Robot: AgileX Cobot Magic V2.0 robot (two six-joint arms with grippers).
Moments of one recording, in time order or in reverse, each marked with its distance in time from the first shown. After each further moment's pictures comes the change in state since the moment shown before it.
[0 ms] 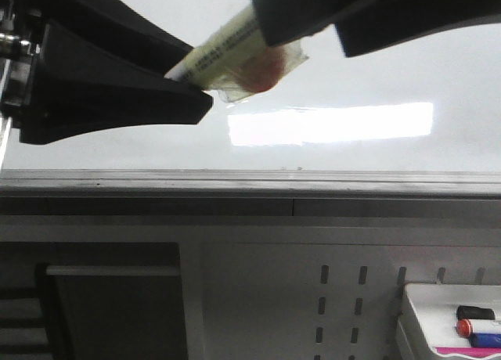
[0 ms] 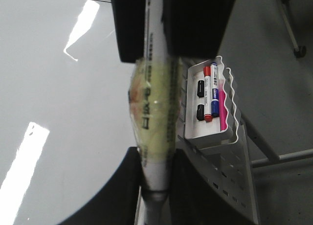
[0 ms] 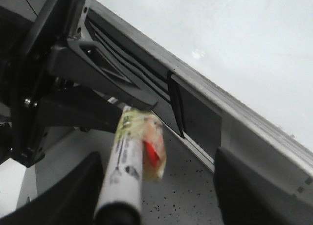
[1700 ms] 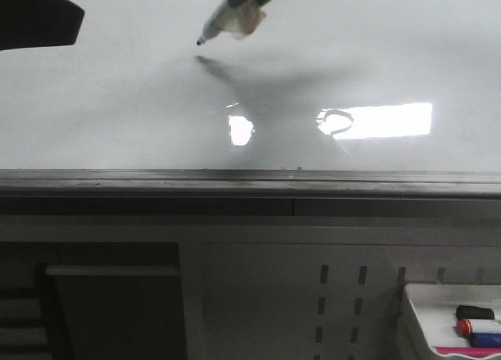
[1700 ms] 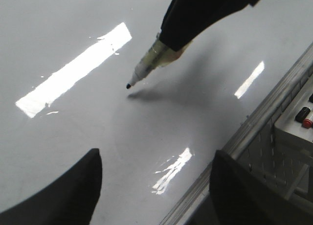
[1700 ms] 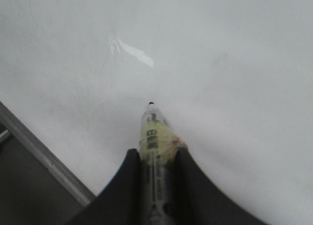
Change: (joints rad) left arm 0.045 -0.246 0.007 -0.446 0.428 -0.137; right arm -0.247 0.505 -0.505 -0.144 0.100 -0.021
